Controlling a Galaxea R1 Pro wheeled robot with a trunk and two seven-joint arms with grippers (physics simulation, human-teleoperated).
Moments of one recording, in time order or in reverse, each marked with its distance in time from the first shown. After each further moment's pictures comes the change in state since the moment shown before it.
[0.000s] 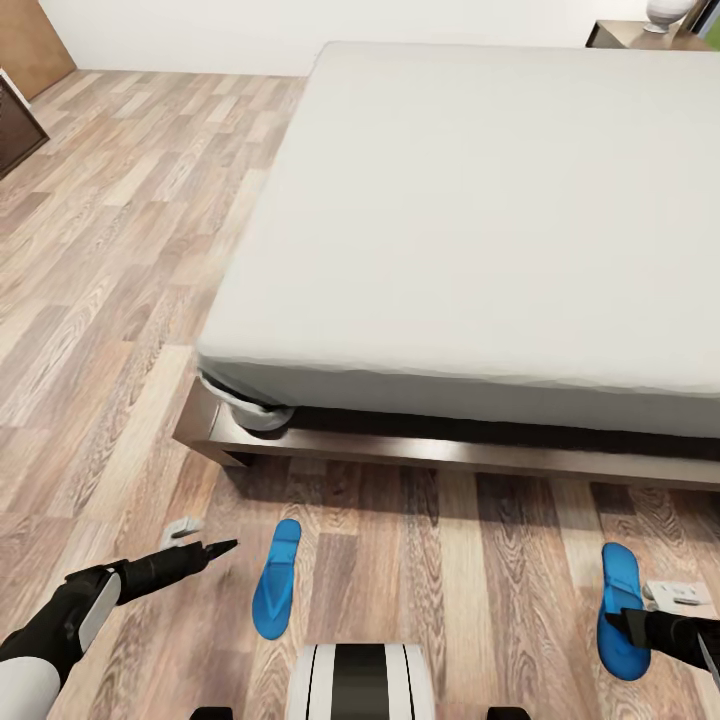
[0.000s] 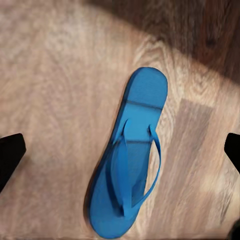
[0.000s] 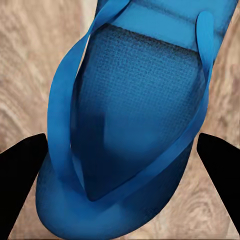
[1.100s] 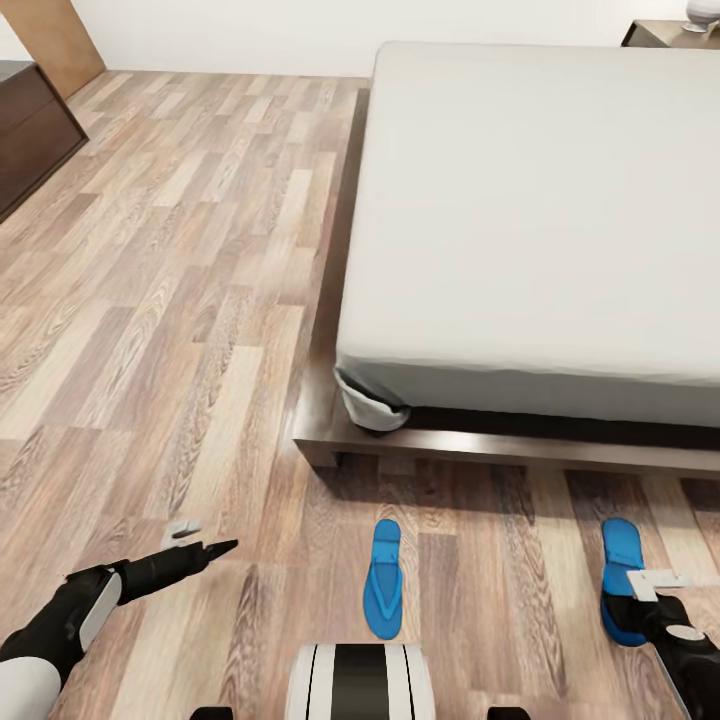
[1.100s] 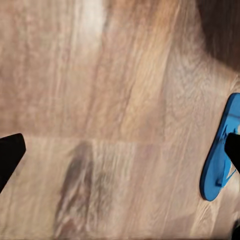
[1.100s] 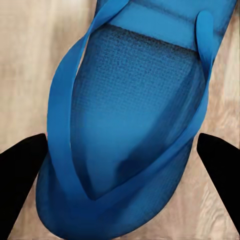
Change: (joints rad) left arm 0.000 -0.001 -0.001 0.000 0.000 0.000 0.001; right arm 0.000 0.067 0.098 0.060 0.030 -0.324 -0.402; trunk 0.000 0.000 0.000
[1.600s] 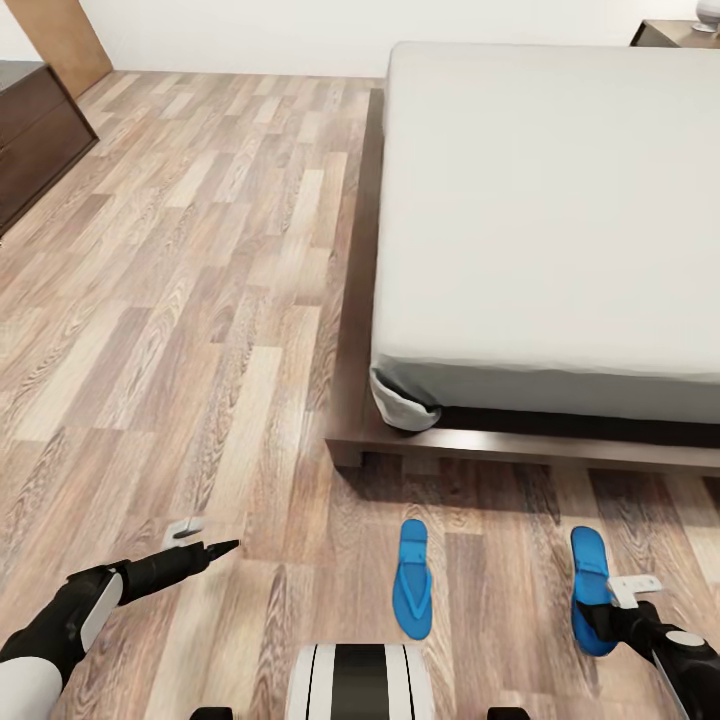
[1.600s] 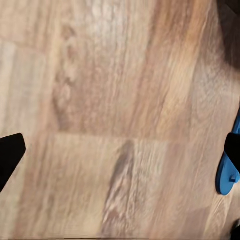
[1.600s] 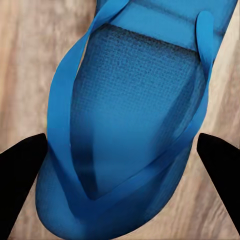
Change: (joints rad) left arm 0.000 -0.003 0.000 0.001 0.002 0.000 0.002; right arm 0.000 0.000 -0.001 0.032 0.007 -0.012 0.233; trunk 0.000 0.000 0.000
